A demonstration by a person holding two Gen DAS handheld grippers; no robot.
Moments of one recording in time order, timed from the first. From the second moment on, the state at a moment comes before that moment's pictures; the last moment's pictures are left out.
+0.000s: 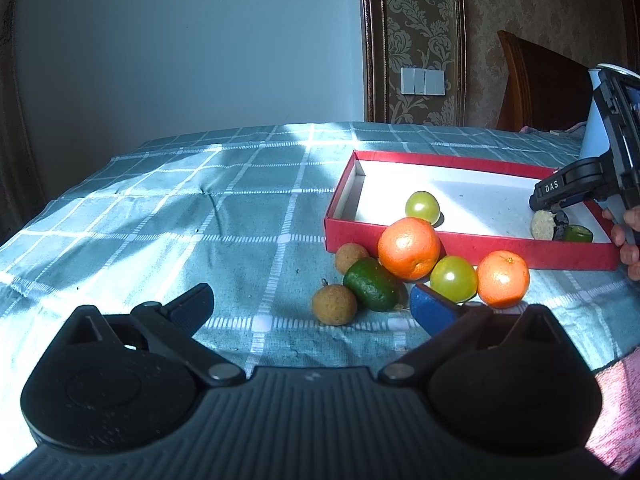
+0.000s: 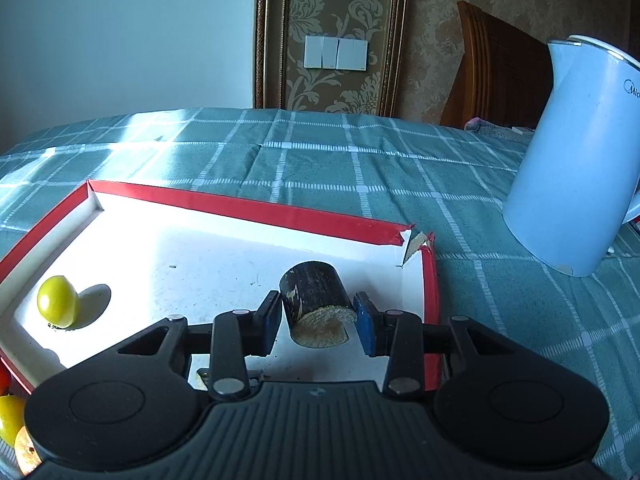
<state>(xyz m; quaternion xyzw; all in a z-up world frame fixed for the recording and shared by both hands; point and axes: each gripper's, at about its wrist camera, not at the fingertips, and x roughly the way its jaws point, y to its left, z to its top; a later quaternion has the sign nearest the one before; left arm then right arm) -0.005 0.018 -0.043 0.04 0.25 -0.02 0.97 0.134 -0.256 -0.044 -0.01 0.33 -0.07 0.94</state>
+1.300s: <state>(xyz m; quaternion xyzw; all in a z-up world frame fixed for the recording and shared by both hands) -0.002 0.019 -0.025 0.04 0.23 -0.04 0.97 -0.049 -0.222 -0.053 -0.05 0.26 0.09 0.96</state>
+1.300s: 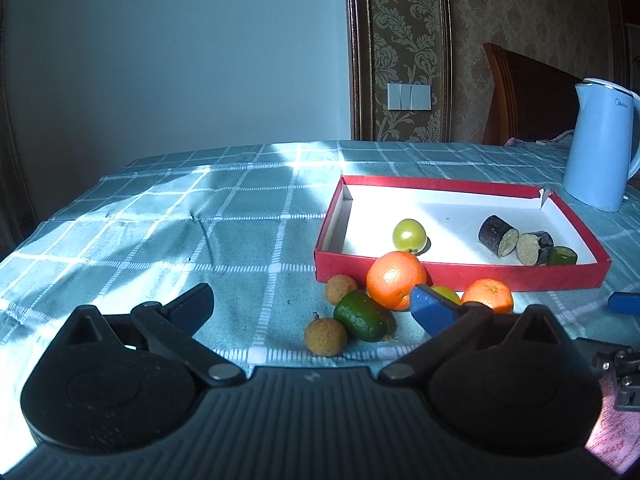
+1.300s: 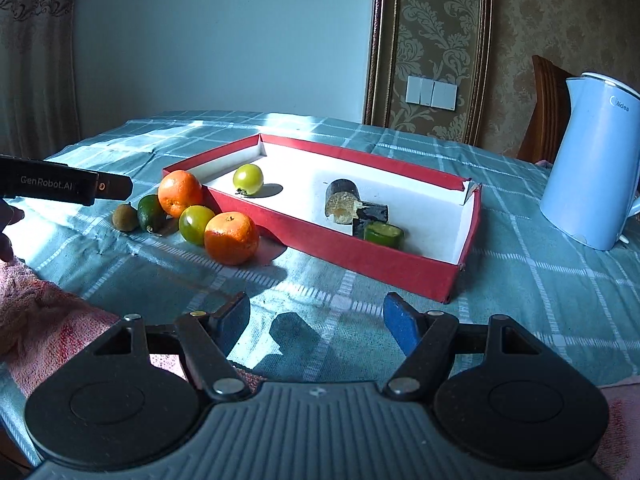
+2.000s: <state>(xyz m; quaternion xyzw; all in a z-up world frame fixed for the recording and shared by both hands) 0.027 0.029 -0.055 0.06 0.29 -0.10 0.95 -0.038 -0.232 -0.066 -0.03 0.28 0.08 0.96</state>
